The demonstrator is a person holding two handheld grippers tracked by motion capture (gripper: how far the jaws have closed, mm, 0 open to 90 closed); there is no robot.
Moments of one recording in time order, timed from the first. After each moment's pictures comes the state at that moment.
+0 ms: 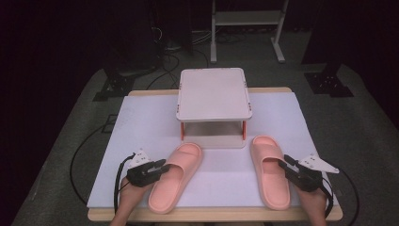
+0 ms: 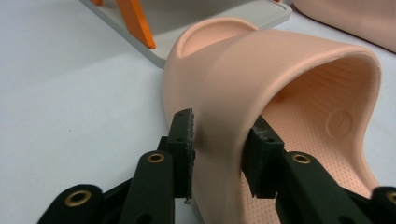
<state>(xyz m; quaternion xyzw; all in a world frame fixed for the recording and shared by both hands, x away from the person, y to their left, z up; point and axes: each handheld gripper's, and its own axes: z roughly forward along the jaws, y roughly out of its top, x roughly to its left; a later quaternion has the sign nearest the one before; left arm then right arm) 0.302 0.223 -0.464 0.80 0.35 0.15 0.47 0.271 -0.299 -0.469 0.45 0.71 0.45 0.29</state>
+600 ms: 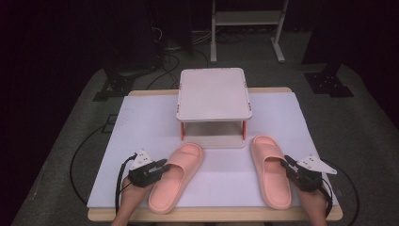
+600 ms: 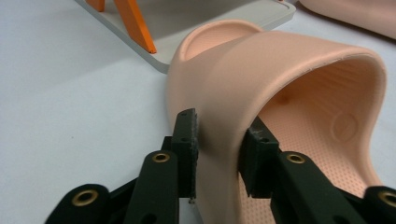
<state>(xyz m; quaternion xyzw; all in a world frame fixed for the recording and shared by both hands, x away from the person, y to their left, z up) 0.301 0.218 -0.463 0.80 0.34 0.17 0.46 0.269 -0.296 -0.468 0.46 0.72 0.42 0.31</state>
